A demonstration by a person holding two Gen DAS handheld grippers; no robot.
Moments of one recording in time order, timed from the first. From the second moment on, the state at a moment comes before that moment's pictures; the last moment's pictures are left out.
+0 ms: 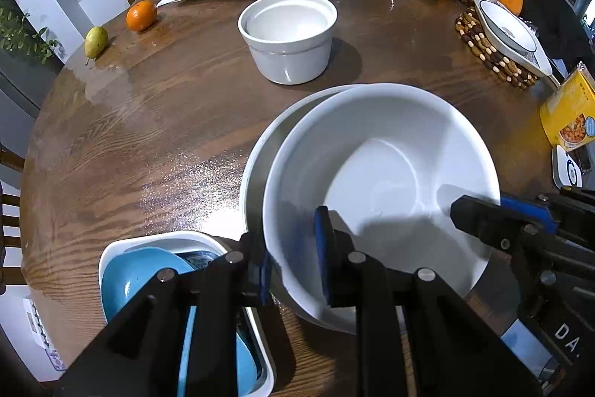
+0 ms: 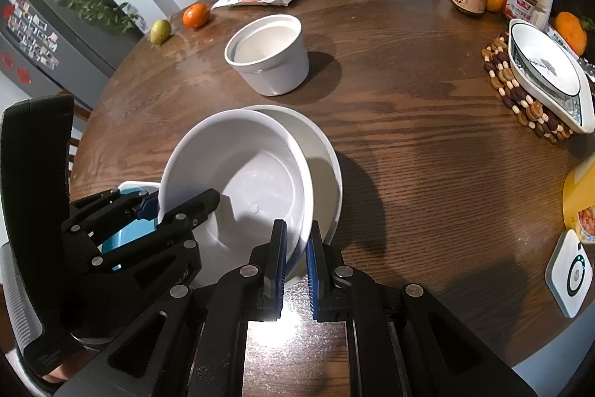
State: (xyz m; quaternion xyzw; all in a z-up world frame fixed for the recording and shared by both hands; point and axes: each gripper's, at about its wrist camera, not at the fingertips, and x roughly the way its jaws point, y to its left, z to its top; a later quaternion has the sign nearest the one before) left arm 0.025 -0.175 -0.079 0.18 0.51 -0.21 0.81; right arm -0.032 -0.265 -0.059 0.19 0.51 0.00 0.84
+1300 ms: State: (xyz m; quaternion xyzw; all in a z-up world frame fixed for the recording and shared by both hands) left arm 0.026 -0.183 -0.080 0.20 0.51 -0.21 0.81; right arm -0.031 -0.259 -0.058 0.16 0.52 -0.02 0.84
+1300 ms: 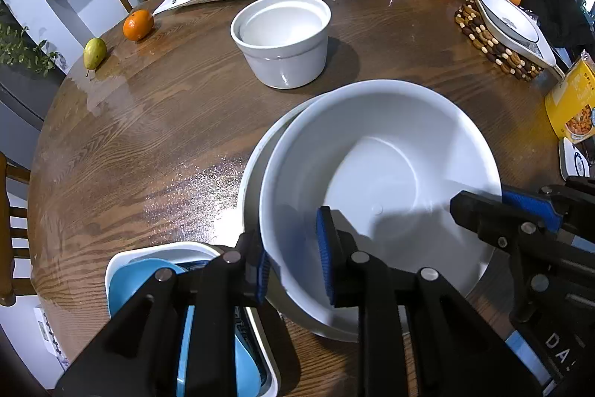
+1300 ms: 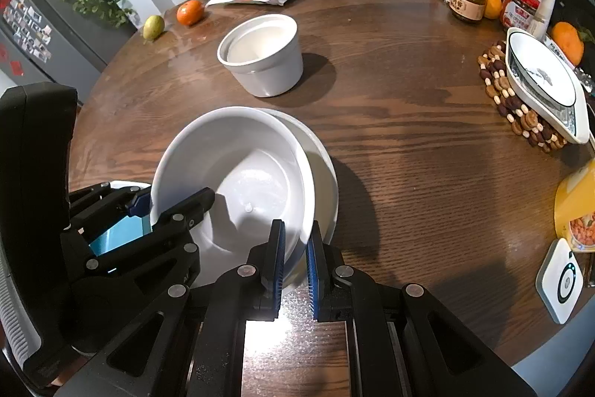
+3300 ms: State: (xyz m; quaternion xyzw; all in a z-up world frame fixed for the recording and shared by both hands) left arm 0.025 -0.161 -0.049 0.16 0.48 -0.19 0.84; right arm -0.045 -0.272 -0.037 0.19 0.48 -0.04 0.86
